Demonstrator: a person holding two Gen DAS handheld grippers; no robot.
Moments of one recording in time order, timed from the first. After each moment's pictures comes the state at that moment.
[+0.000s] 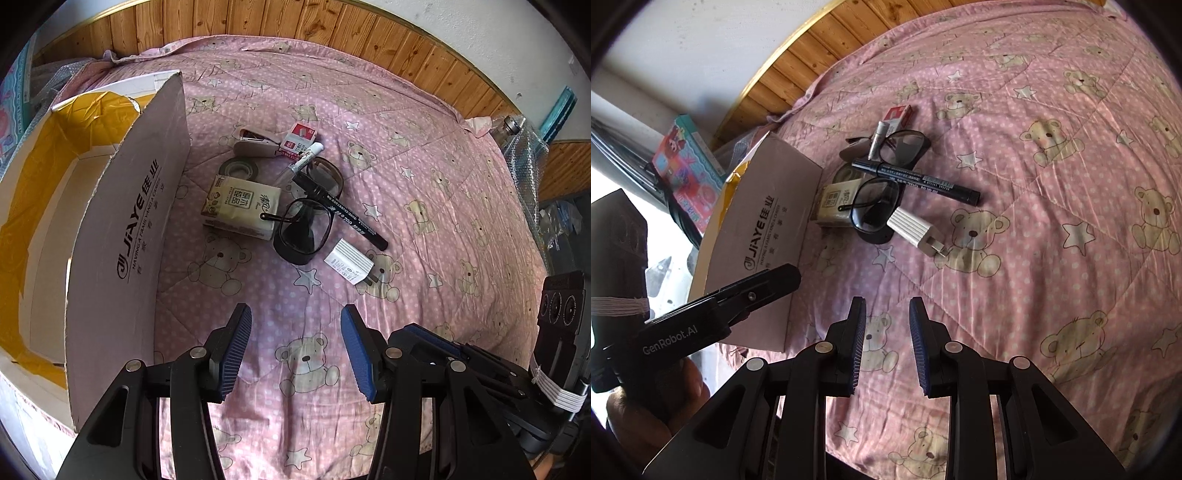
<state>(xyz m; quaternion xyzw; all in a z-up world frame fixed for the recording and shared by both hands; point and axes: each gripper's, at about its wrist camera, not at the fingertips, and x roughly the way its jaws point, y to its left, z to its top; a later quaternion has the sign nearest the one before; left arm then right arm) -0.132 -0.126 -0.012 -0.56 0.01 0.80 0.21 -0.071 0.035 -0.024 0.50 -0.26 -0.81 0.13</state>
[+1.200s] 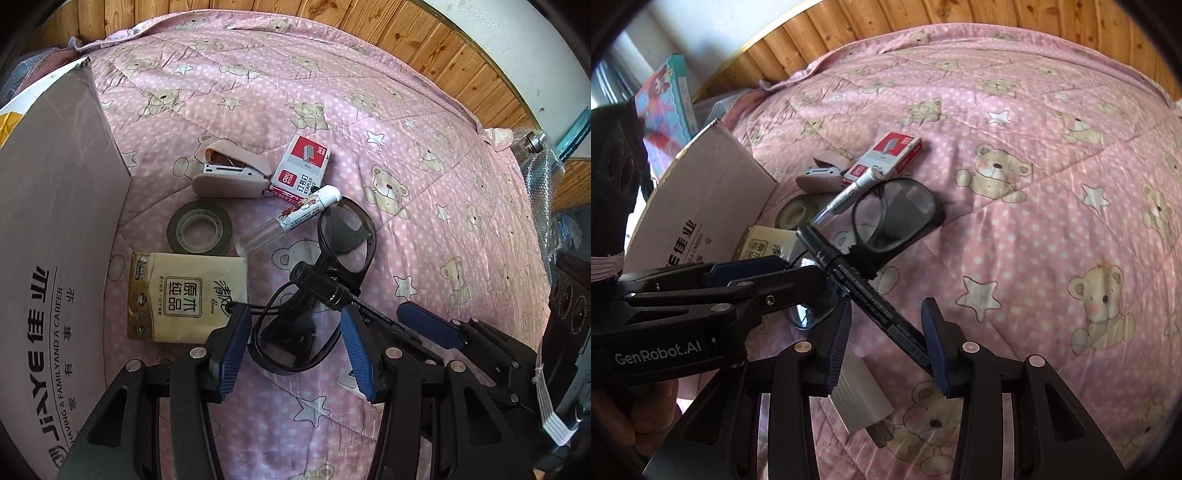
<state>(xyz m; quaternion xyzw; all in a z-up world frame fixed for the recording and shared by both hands) -0.246 -0.084 -0.070 -0.58 -0.01 0.78 0.22 -0.201 0.016 -0.059 0.51 -0.10 -0.84 0.15</state>
